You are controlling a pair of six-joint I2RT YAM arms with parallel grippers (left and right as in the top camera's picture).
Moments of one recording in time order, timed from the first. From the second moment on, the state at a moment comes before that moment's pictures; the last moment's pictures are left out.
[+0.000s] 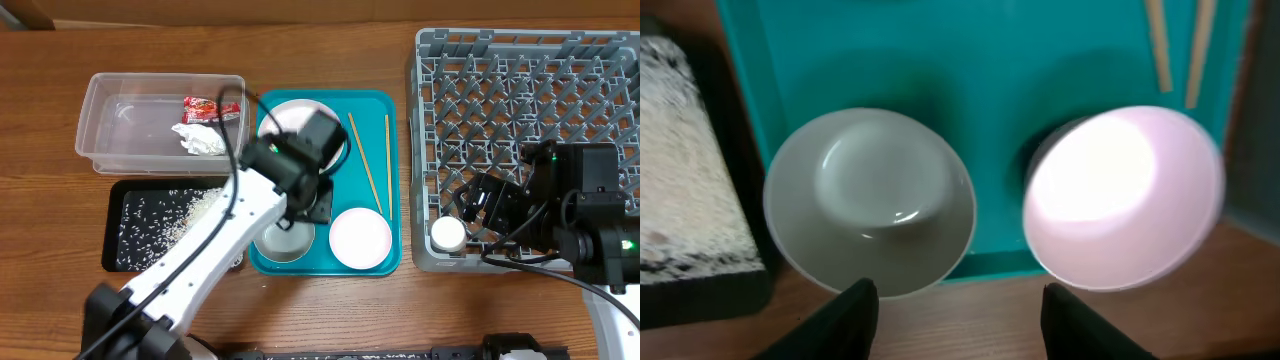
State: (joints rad) left arm -0.62 1.61 1.38 -1.21 -0.01 -0.55; right arm 0.02 1.04 1.23 -1.28 -0.27 0.41
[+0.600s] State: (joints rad) left arm -0.62 1.61 1.06 -0.87 0.02 -0.60; right arm 0.02 1.04 1.23 -1.28 -0.27 0.41
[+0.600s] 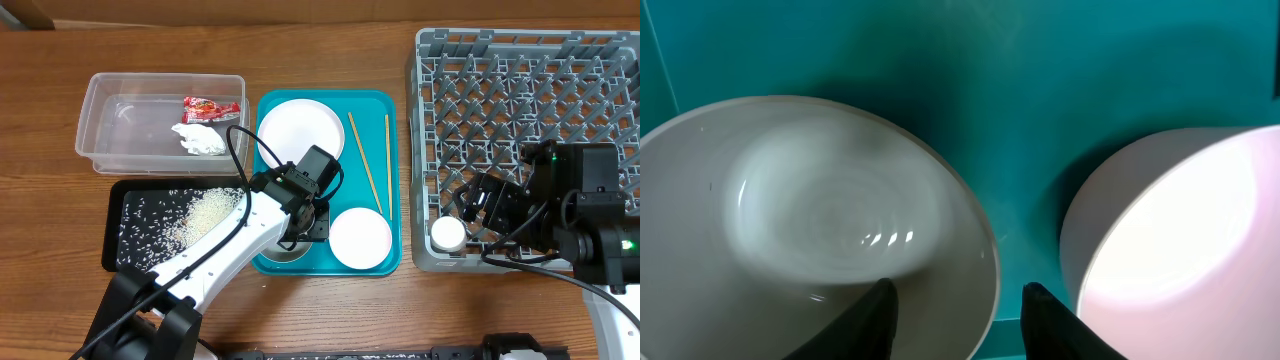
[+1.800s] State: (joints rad) left arm -0.62 1.18 1.49 -1.29 -0.13 -0.52; right arm 0.02 1.04 1.23 -1.28 -0.27 0.41
